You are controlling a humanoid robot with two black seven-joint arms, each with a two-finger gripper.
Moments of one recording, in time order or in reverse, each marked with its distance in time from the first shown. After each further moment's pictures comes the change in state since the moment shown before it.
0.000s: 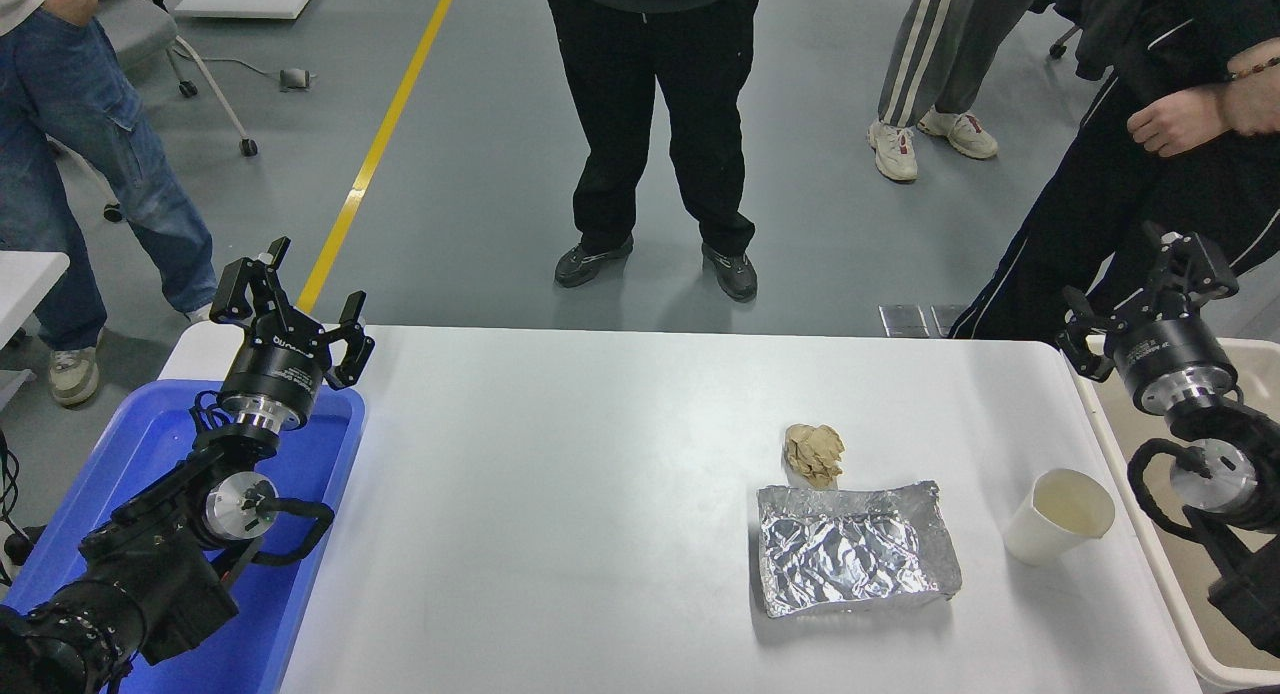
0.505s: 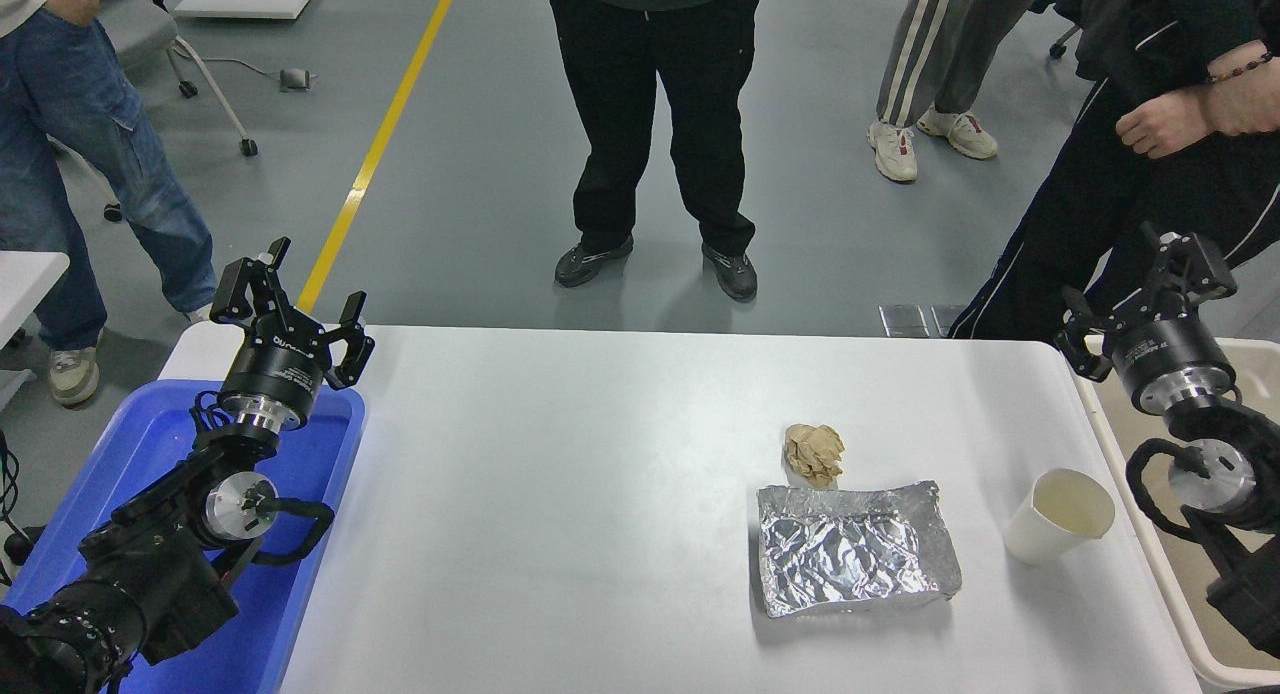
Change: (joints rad) left arm 0.000 0.000 0.000 0.000 0.000 0.000 0.001; right arm -0.004 -0.002 0.004 0.002 0.001 0.001 0.017
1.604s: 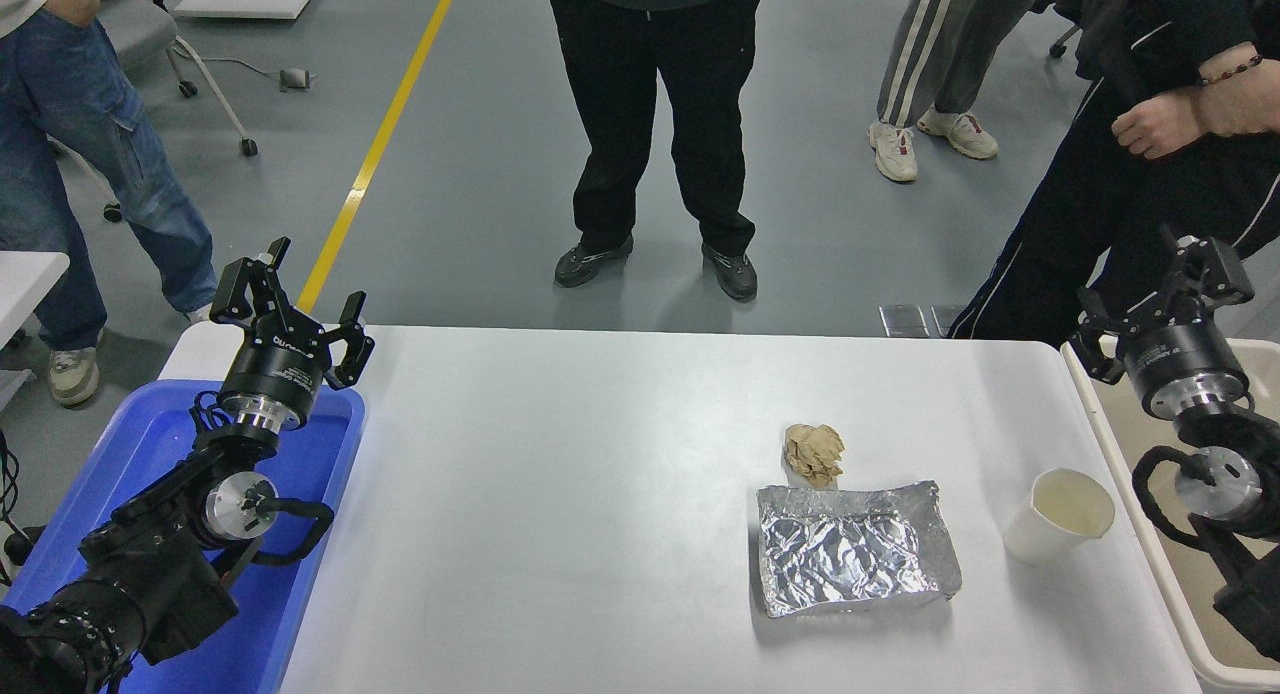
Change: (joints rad) left arm 0.000 0.000 0.000 0.000 0.000 0.000 -0.001; right arm -0.003 -0.003 -0.014 -0.022 0.001 -0.001 0.034
